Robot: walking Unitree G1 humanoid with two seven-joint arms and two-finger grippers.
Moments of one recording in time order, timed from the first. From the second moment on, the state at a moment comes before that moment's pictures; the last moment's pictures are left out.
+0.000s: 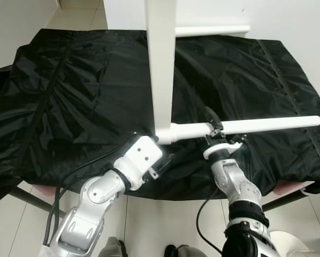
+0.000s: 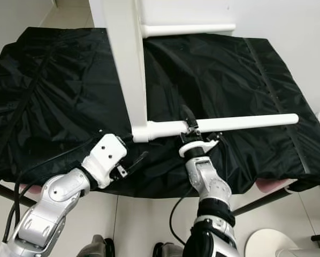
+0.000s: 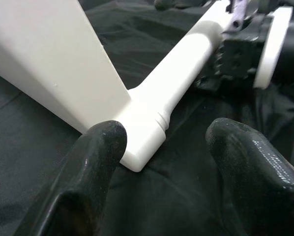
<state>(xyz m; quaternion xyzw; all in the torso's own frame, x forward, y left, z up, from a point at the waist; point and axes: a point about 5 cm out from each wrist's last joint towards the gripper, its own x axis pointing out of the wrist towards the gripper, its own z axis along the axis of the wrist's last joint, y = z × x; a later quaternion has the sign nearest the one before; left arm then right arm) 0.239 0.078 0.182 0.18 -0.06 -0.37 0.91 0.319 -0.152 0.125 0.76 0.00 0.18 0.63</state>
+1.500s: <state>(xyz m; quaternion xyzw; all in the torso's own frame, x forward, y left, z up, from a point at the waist) 0.298 0.124 0.148 0.35 0.02 -0.30 0.89 0.245 -0.212 0.131 0.71 -0.09 0.14 0.68</state>
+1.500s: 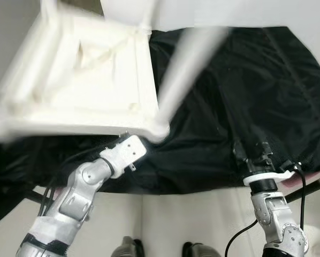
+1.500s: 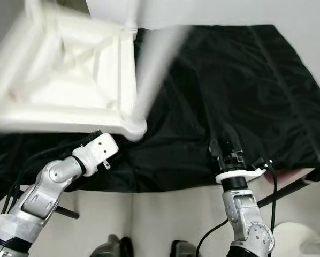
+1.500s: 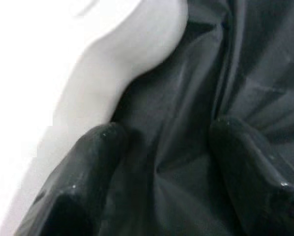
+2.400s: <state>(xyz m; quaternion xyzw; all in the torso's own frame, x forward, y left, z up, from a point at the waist) 0.256 0.122 0.169 0.24 -0.08 -0.33 0.91 0.232 -0.197 0.148 0.59 -0.06 0.23 0.77</state>
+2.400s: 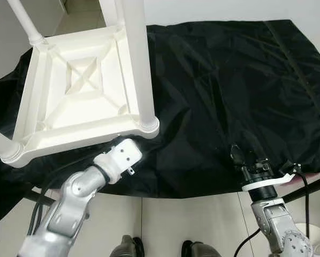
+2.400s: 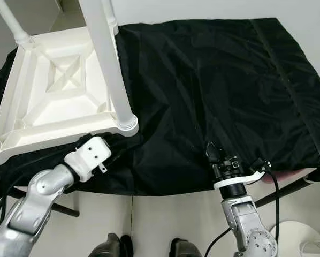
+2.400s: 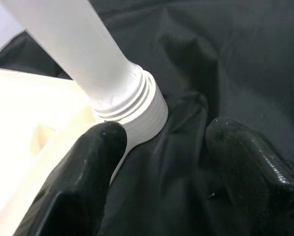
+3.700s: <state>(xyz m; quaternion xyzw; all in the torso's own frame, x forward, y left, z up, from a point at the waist) 0.253 0.131 0.196 0.03 -0.10 -0.14 0.98 0.298 -0.162 0.174 0.04 -0.04 0.11 0.99</state>
